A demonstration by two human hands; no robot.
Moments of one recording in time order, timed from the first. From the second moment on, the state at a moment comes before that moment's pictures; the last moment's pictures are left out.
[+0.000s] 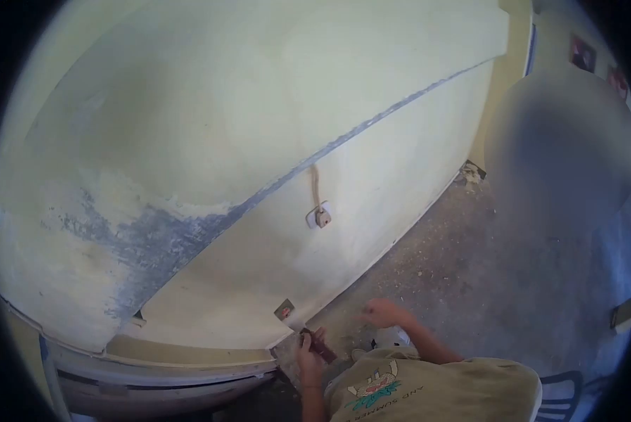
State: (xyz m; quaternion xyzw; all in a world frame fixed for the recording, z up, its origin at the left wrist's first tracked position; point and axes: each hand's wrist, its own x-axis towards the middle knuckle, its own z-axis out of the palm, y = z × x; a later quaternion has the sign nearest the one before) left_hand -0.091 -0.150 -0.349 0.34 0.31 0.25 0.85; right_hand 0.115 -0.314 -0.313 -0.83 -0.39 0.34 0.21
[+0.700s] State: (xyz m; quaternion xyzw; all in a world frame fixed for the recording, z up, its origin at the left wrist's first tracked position) left_hand 0.028 -0.116 -0.055 0.90 -0.21 0.36 0.15; right_hand 0.083 -0.277 -0.157 -0.47 -0.29 0.48 0.68
